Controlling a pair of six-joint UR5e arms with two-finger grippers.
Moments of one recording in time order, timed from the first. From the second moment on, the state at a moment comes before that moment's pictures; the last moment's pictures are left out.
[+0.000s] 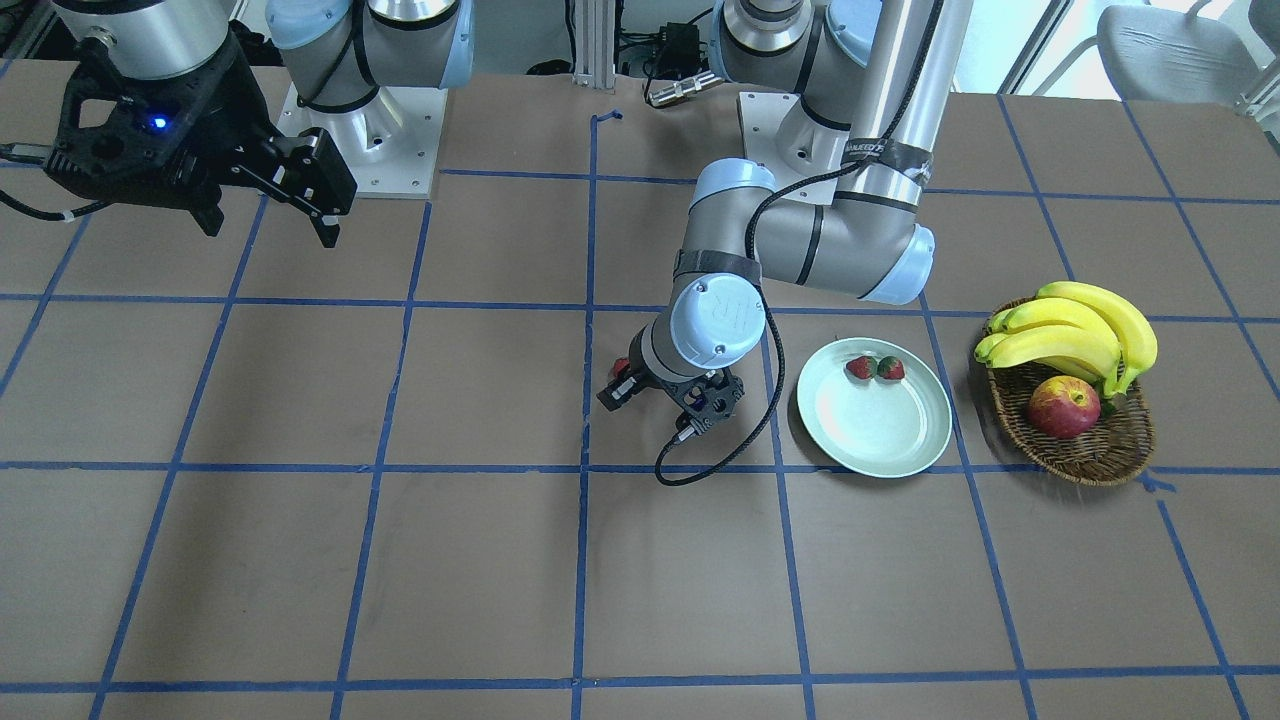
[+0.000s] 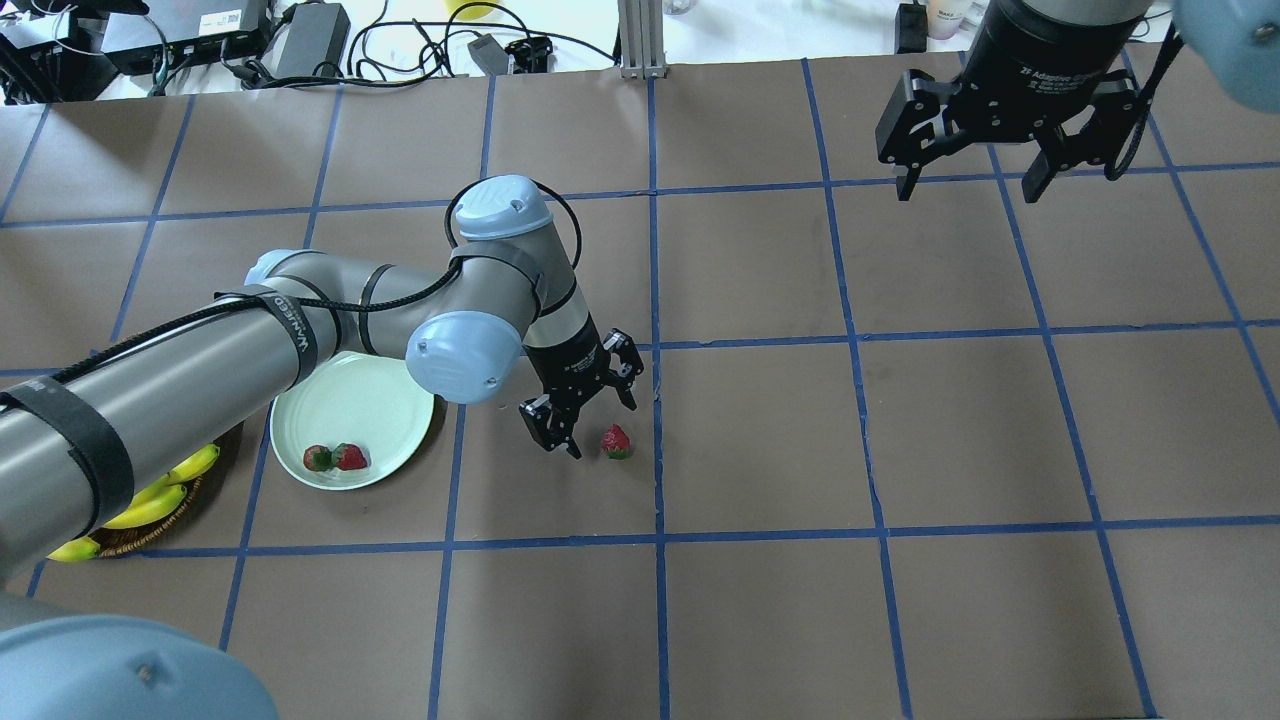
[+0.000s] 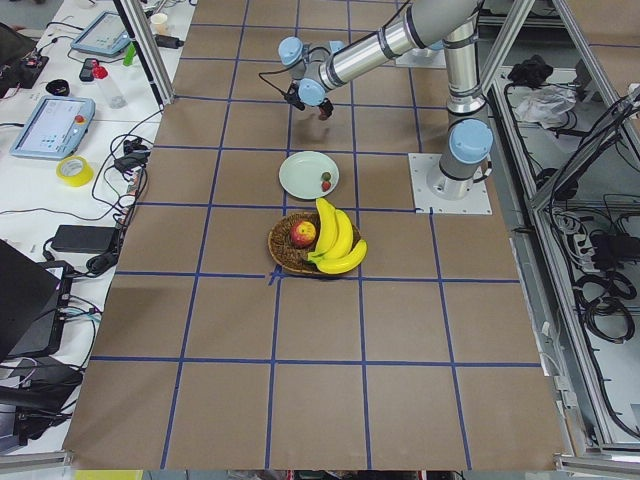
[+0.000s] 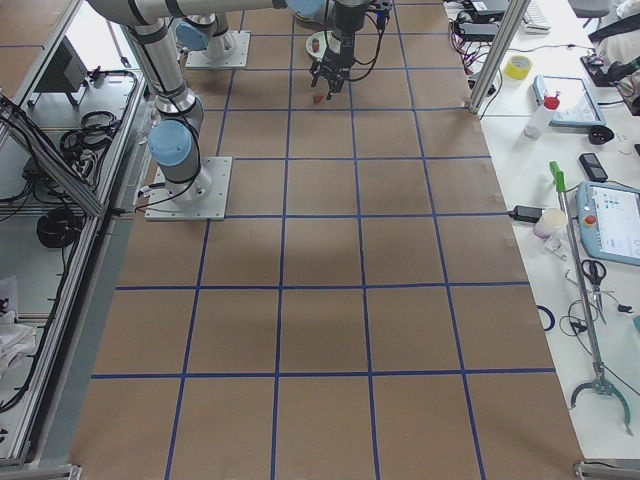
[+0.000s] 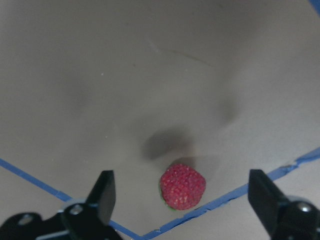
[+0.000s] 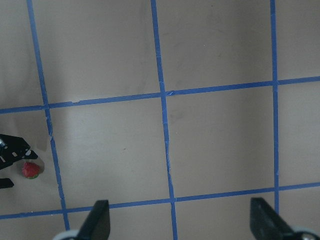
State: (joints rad) left arm -1.81 -2.00 -1.86 -1.15 1.31 -0.98; right arm 1.57 -1.56 1.46 -1.48 -1.59 0.09
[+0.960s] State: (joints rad) left arm -1.81 -1.97 -1.83 -1.16 1.42 -0.88; right arm 1.57 -1.56 1.47 -1.48 -1.59 0.09
